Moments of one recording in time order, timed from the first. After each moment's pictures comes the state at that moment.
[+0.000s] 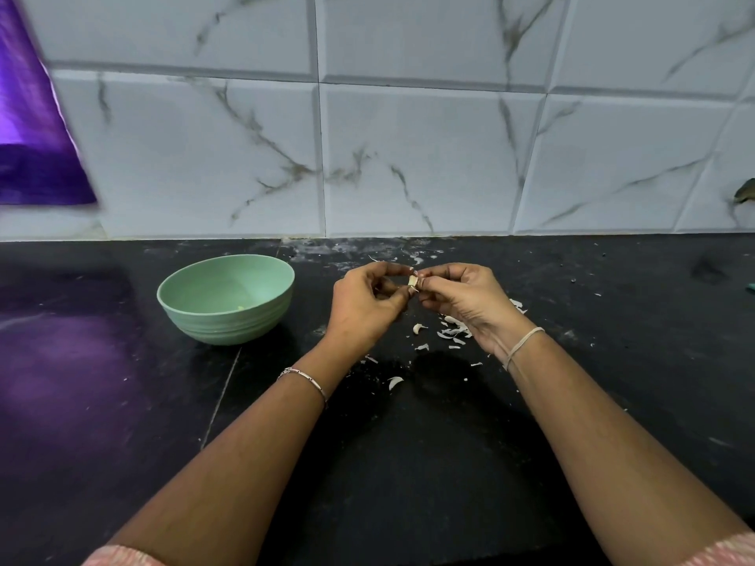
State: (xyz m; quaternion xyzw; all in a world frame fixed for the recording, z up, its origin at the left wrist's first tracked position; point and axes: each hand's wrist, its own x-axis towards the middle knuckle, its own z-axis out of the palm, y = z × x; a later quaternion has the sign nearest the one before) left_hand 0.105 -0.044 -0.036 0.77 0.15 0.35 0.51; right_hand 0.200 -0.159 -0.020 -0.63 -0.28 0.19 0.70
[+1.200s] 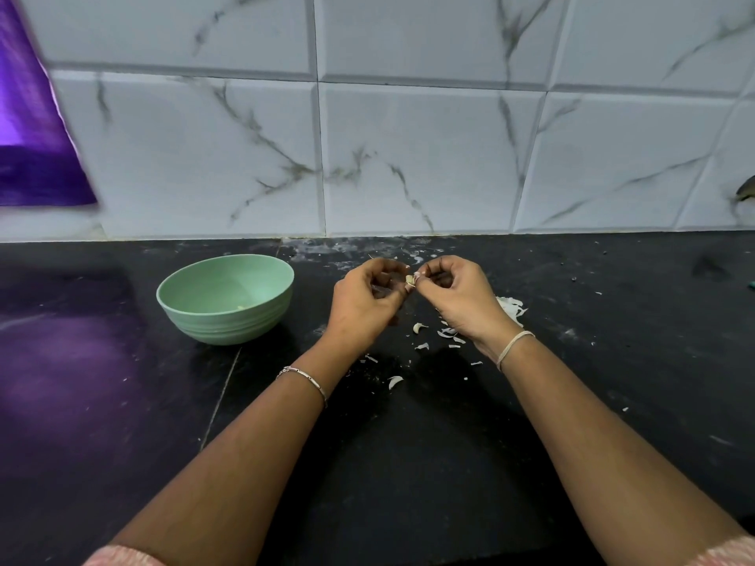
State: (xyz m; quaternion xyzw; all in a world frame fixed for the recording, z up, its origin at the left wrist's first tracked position) left_hand 0.105 -0.044 -0.036 0.75 0.14 0.34 0.54; right_hand 0.201 -0.150 -0.028 -0.73 -0.37 0.01 0.58
